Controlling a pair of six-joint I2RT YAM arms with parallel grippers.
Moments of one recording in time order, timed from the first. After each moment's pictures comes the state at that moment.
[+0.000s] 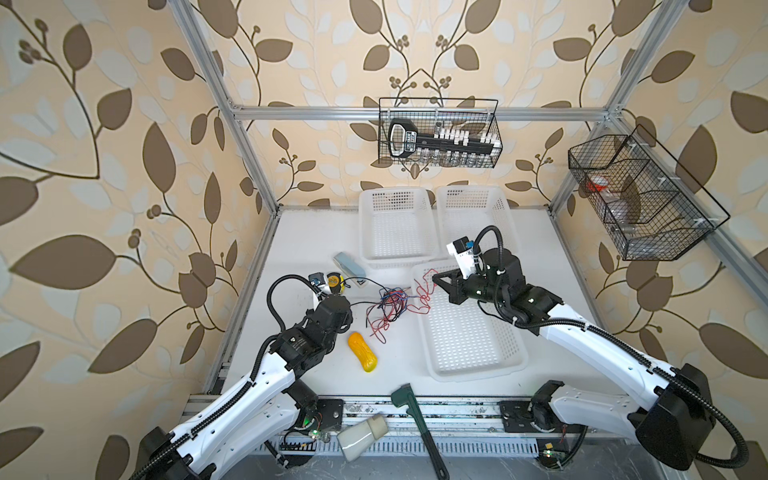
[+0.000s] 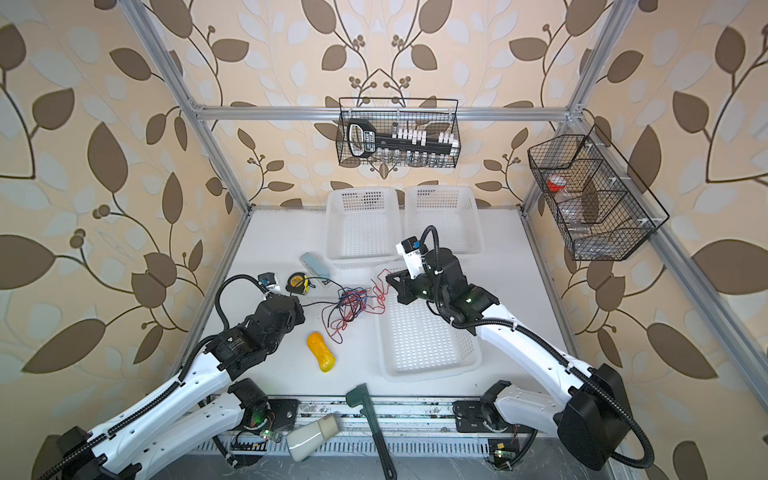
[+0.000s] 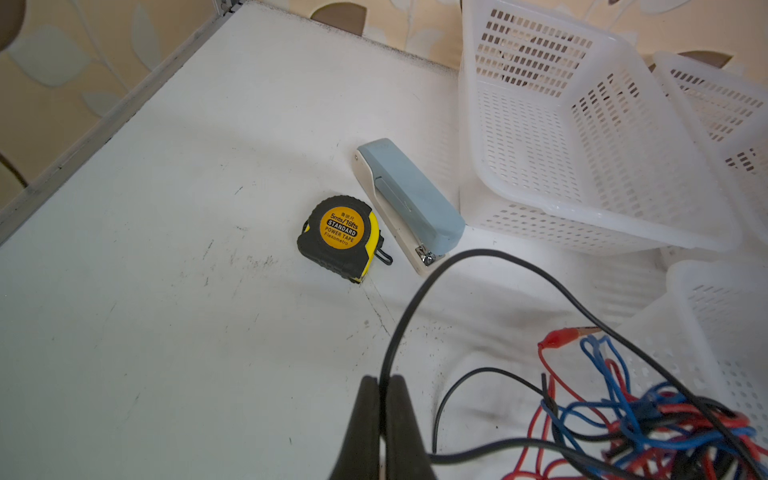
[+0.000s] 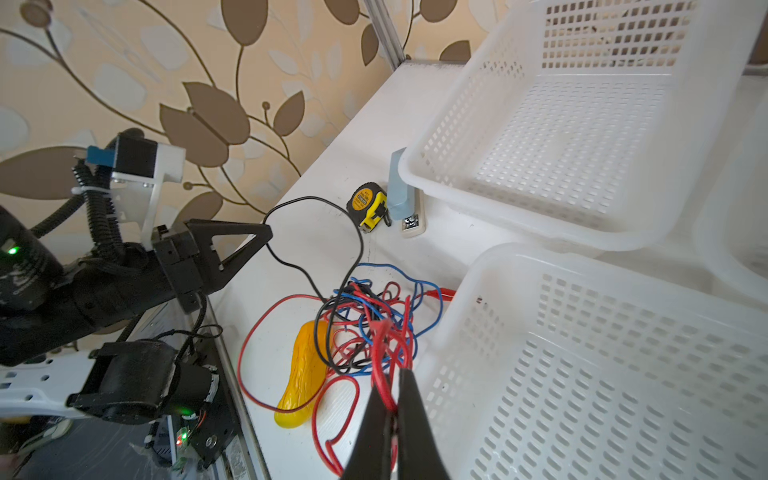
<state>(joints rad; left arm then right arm) -0.59 0.75 0.53 -0.48 -0.55 -0.69 0.62 1.19 0.90 -0.17 -0.31 0.30</state>
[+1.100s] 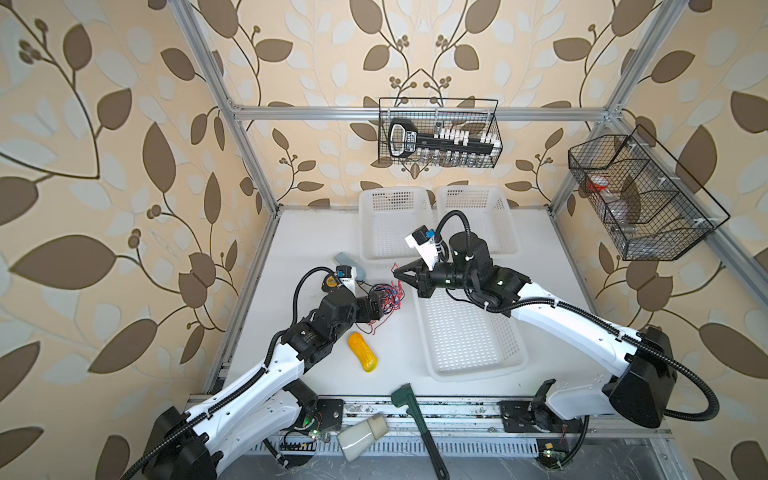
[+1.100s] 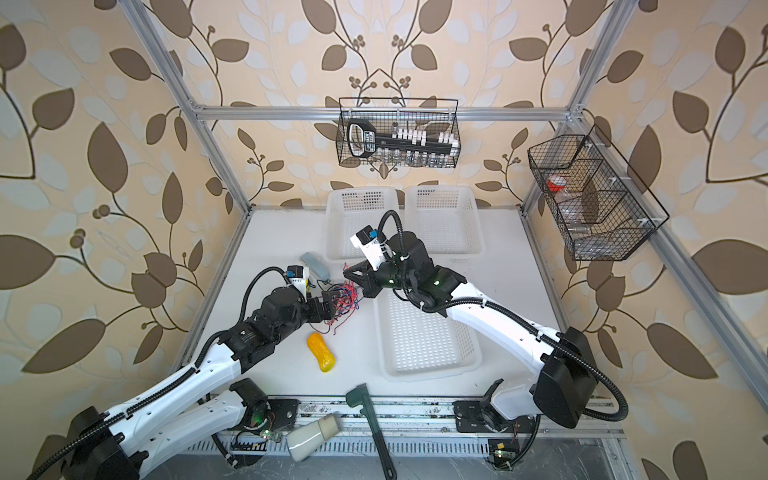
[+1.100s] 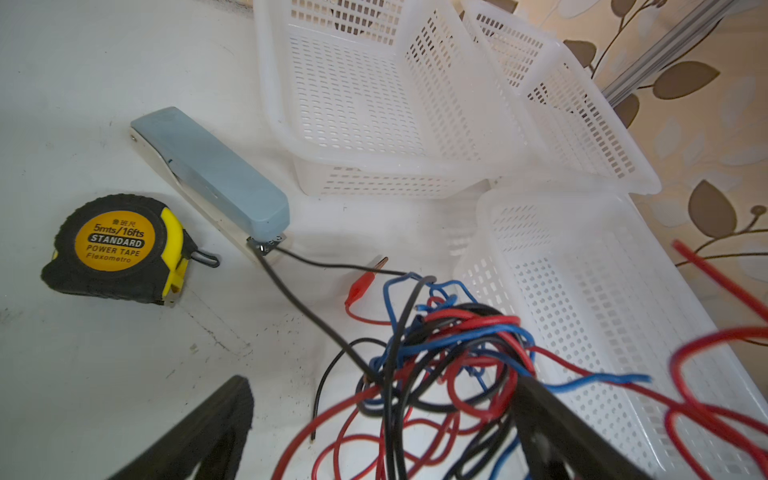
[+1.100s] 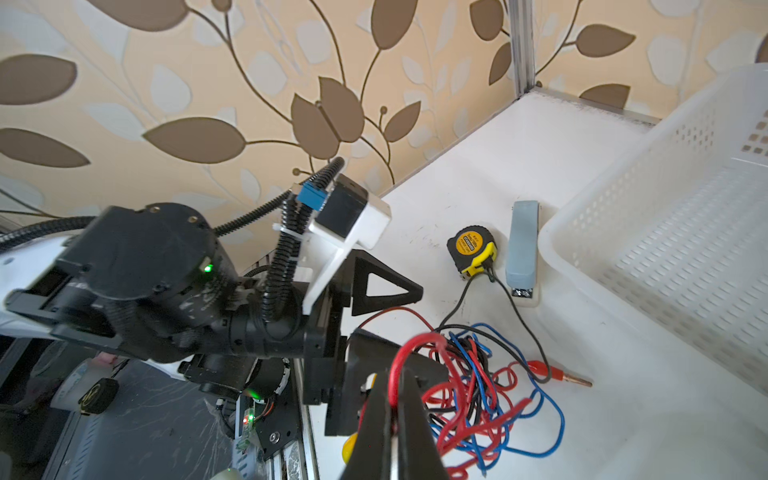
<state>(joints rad) -0.59 0.87 0.51 -0.17 -0.15 -0.57 0.76 1.41 1.18 -0.13 -0.44 0.24</state>
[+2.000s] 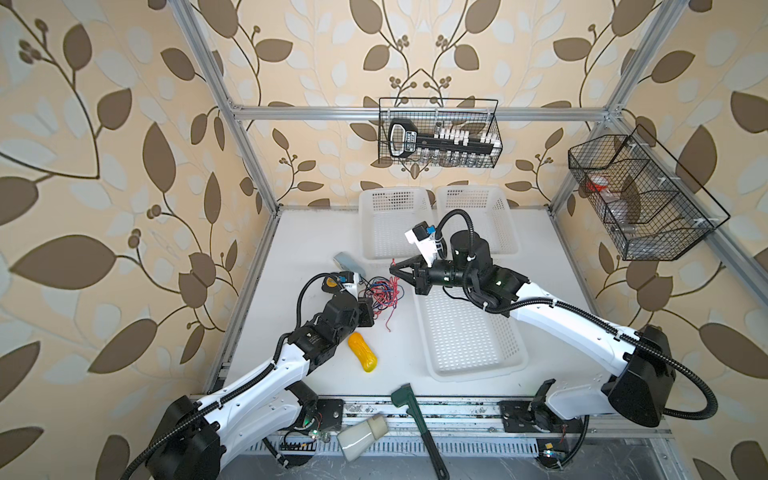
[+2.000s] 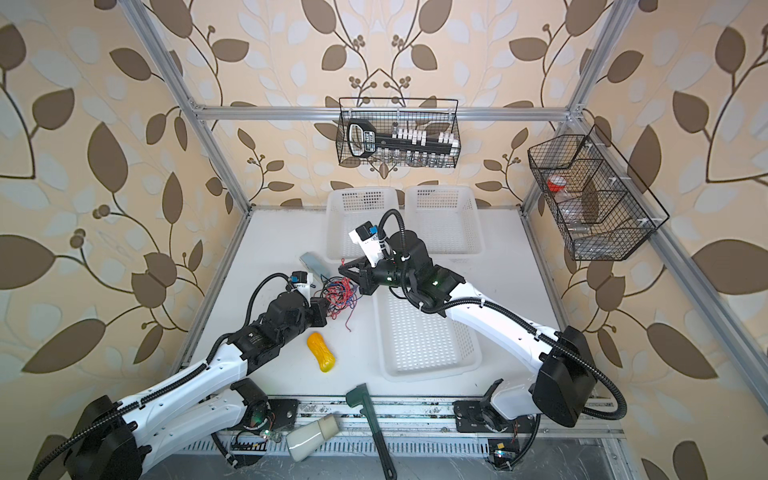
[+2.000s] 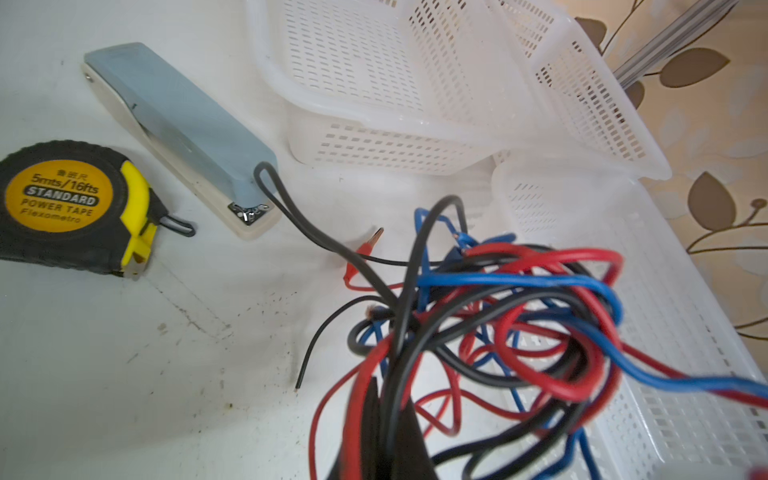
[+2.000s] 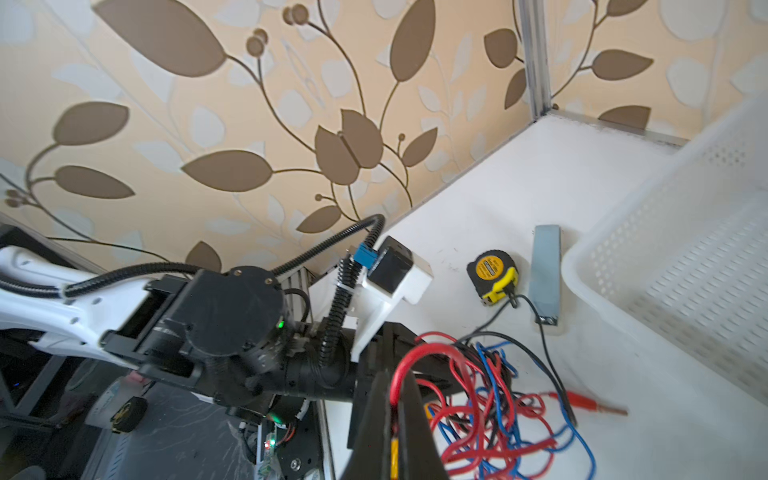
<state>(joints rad) -0.59 0.90 0.43 -0.11 -0.14 -0.62 0.76 1.41 1.18 -0.08 -0.41 0.30</state>
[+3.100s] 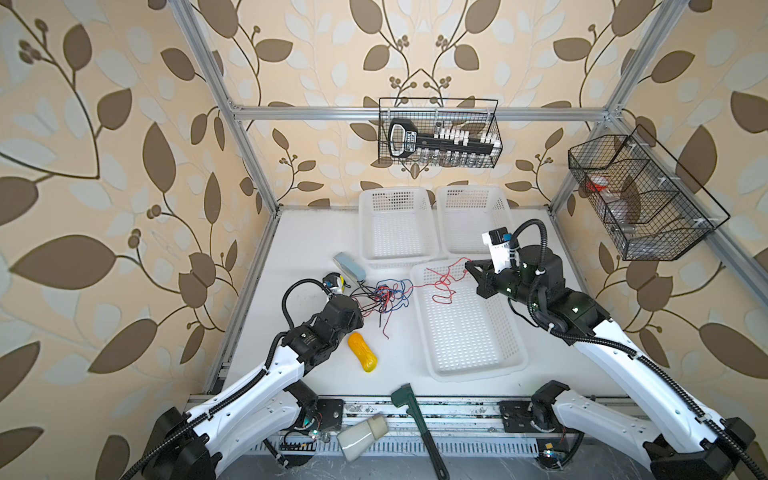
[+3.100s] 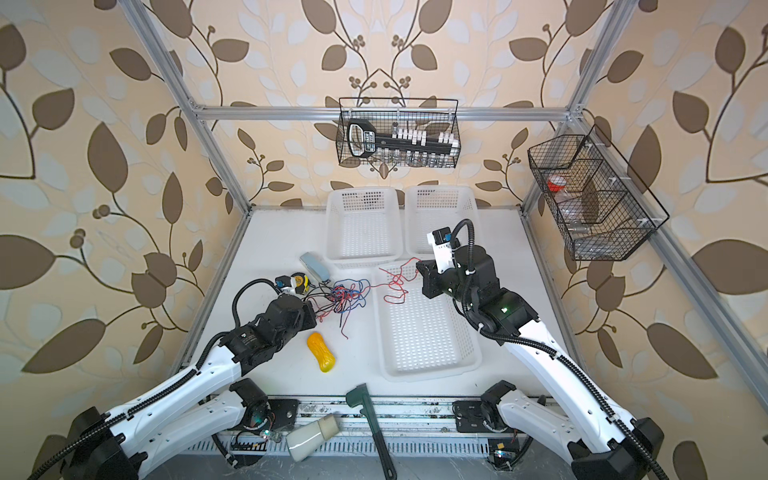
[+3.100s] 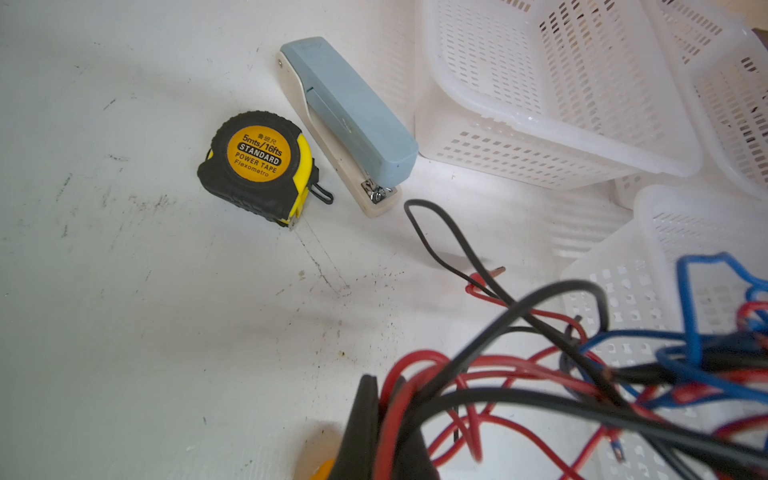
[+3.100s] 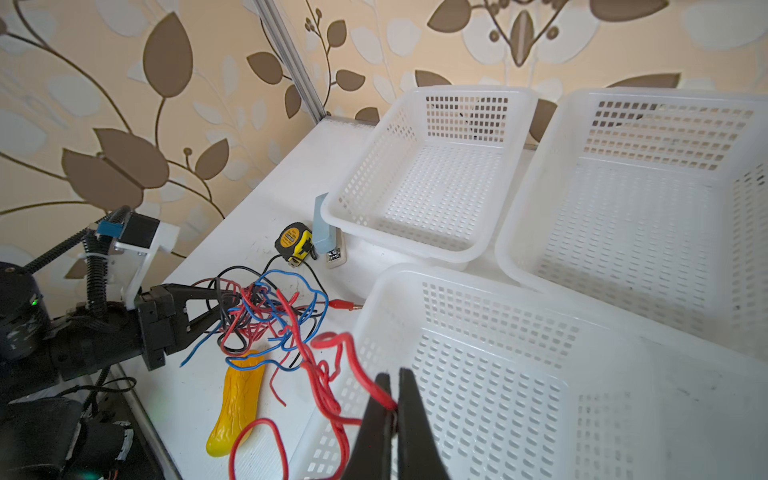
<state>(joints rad) -0.59 0.84 0.48 -0.37 -0.35 -0.74 0.50 0.96 0.99 -0.44 -0.08 0.21</state>
